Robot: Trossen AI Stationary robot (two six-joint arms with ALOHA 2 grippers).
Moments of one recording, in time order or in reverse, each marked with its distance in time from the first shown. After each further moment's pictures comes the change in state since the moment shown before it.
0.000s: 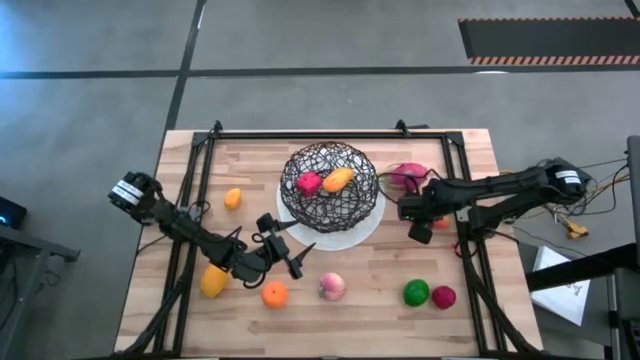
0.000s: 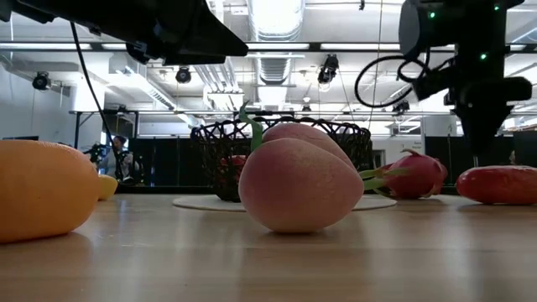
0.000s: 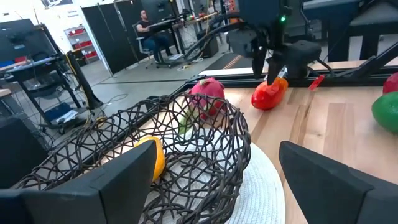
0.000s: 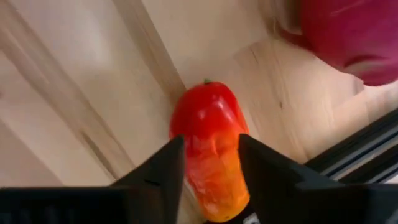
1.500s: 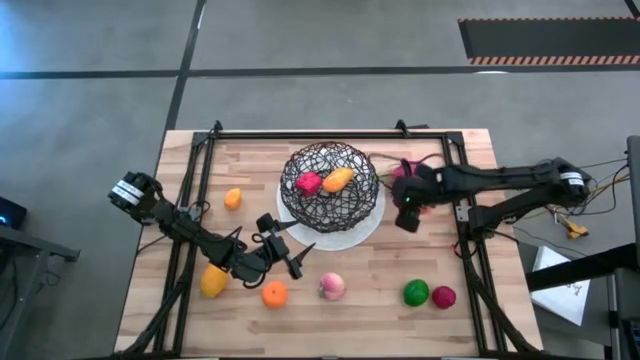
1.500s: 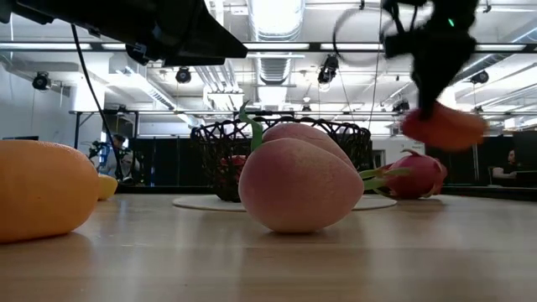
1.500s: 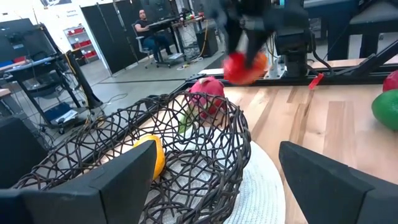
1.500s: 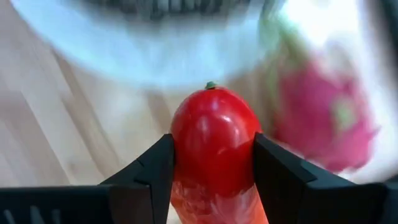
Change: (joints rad) left arm 0.000 0.000 -0.004 0.000 0.002 -0.002; right arm -0.042 -0.043 0.204 0.118 0.050 -0.141
